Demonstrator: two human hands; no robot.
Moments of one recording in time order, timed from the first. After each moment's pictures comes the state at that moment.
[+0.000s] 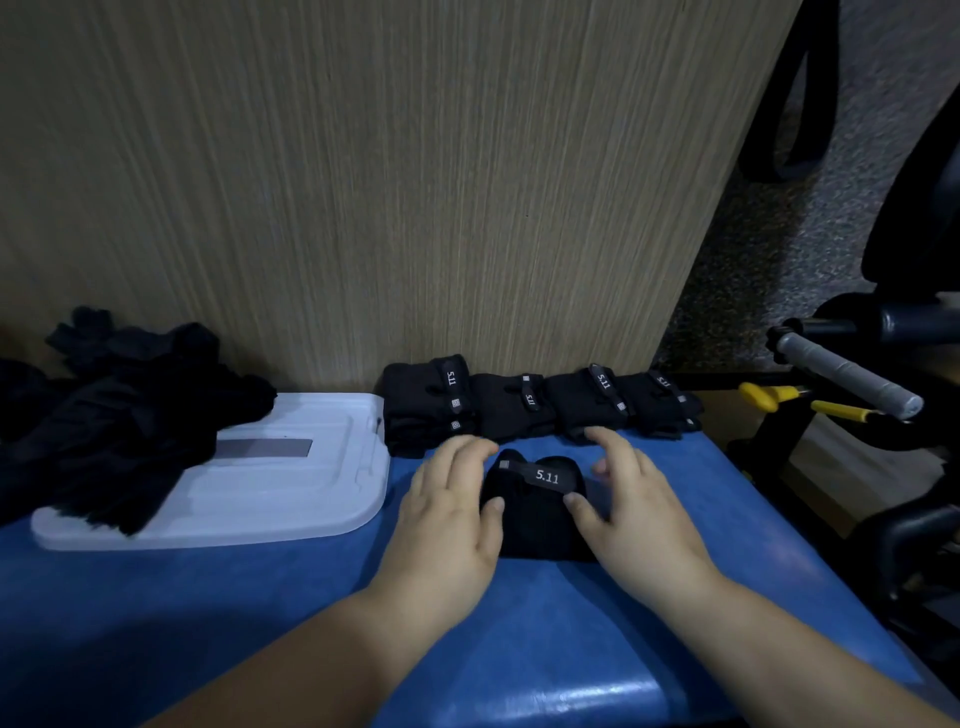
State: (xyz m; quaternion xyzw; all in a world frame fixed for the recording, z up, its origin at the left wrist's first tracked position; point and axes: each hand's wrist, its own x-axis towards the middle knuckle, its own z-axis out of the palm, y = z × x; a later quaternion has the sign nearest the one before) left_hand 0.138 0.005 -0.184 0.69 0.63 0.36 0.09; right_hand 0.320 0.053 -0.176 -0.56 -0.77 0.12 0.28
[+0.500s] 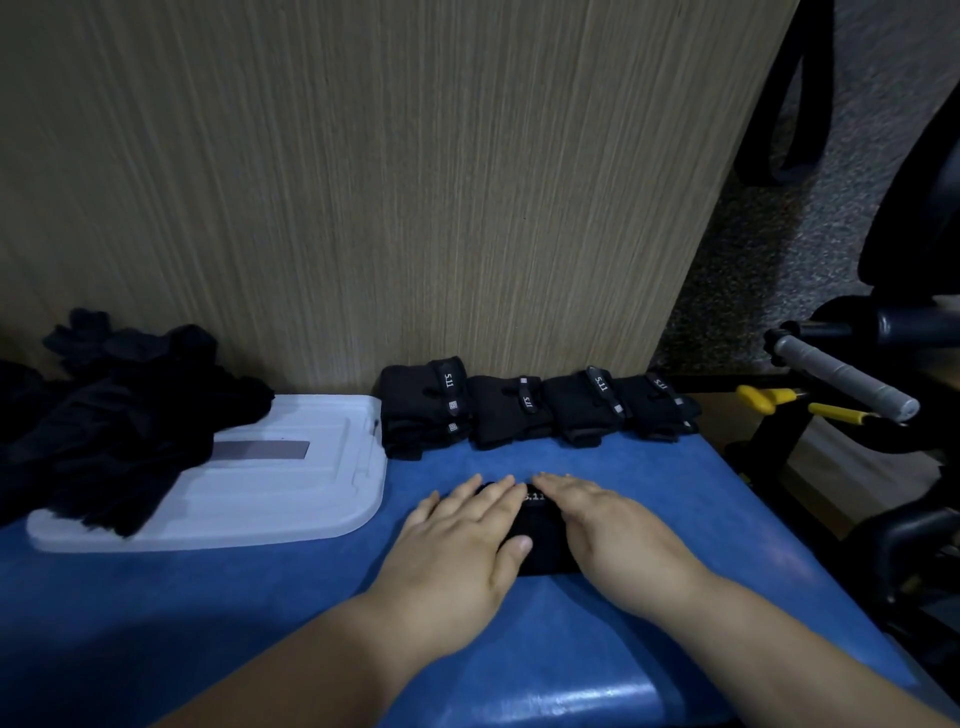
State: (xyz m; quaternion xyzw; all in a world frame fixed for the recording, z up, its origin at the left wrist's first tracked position) left_hand 0.140 0.002 -0.186 0.77 0.63 0.10 0.10; right_hand 0.317 0.058 -0.177 -0.47 -0.87 0.12 0.13
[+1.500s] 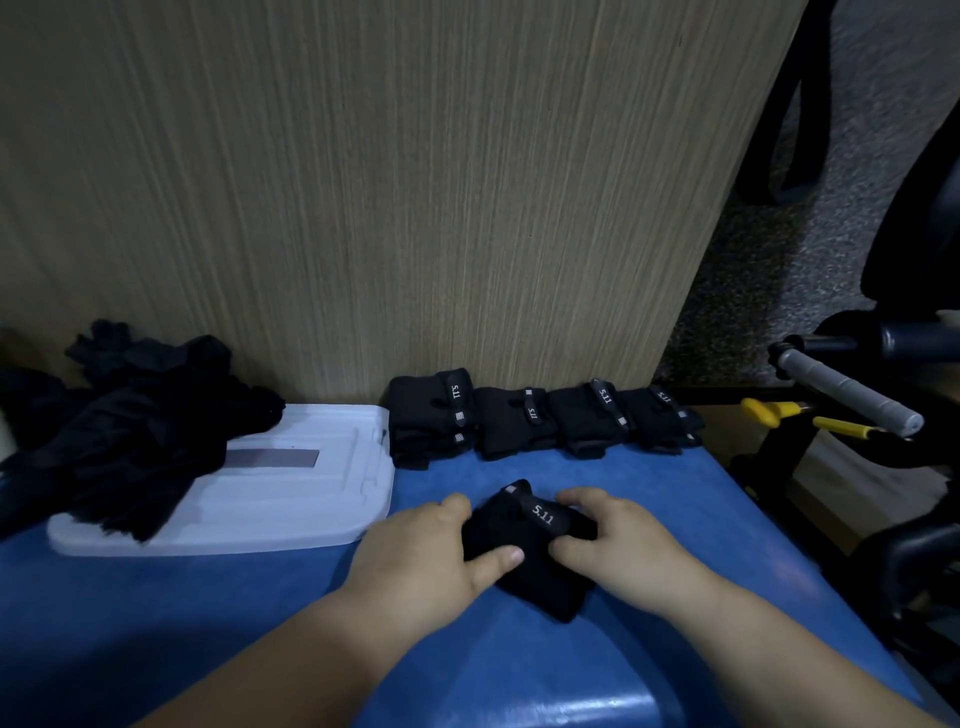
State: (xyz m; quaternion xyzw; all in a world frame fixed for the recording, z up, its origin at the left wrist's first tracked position) left_hand 0.124 0.000 -0.172 0.67 0.72 0.13 0.09; right_hand 0.313 0.054 -0.163 -0.58 -0.76 0.27 0.16
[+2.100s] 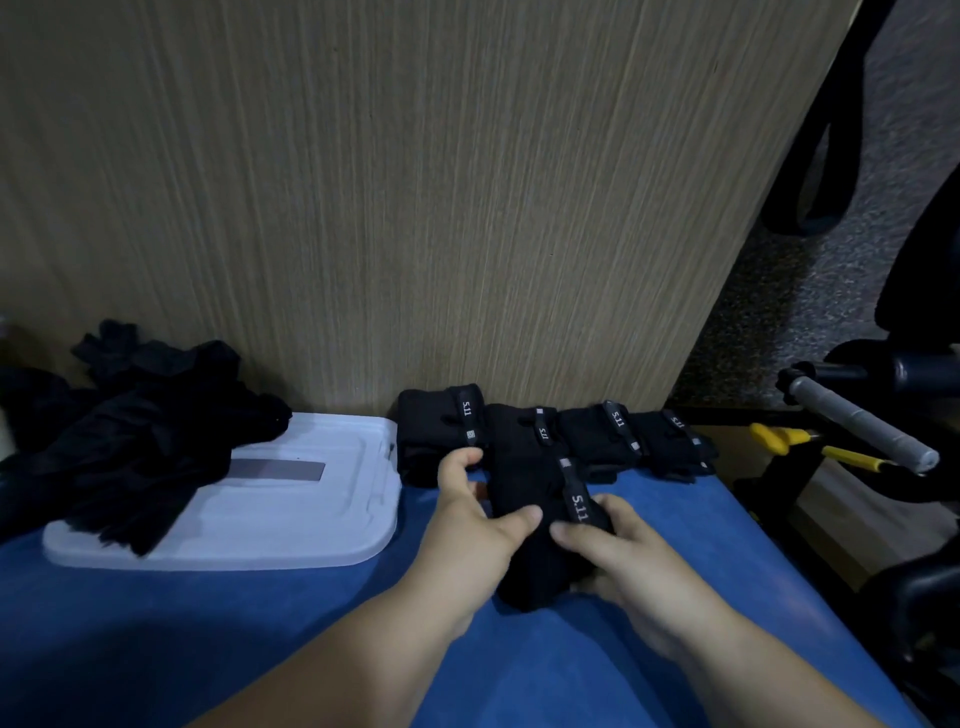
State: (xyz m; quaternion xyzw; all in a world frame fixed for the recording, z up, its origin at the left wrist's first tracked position) left_hand 0.150 0.028 -0.166 0.41 0.55 0.58 0.44; right_hand 0.302 0.053 -0.163 -0.47 -0.54 0.60 0.36
